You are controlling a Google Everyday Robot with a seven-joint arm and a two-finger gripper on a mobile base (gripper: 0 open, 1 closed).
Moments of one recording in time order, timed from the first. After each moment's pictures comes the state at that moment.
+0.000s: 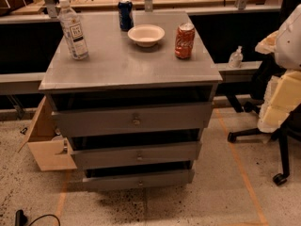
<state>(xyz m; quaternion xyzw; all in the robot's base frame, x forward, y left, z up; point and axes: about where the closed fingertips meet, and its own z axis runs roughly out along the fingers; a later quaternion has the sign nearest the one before) 0.438 -0.217 0.976 -0.60 0.78 -0.03 0.16</state>
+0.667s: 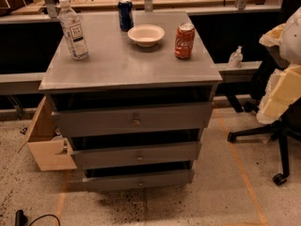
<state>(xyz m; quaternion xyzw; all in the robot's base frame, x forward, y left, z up) 0.452 -0.221 0.983 -0.59 0.78 -0.04 0.20</state>
